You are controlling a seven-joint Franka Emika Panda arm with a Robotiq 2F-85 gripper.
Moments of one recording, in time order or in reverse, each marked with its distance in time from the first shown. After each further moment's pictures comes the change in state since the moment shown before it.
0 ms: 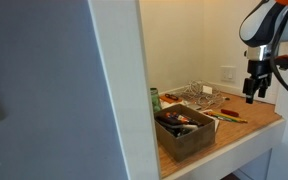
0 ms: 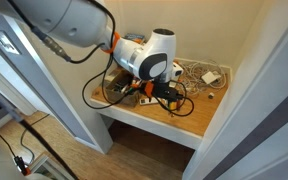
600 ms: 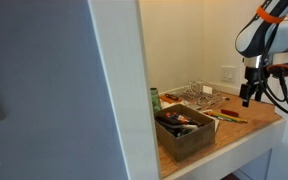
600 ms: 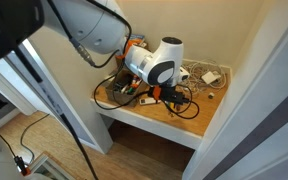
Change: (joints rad) arm -0.044 0.128 0.020 0.087 0.035 0.065 -0.020
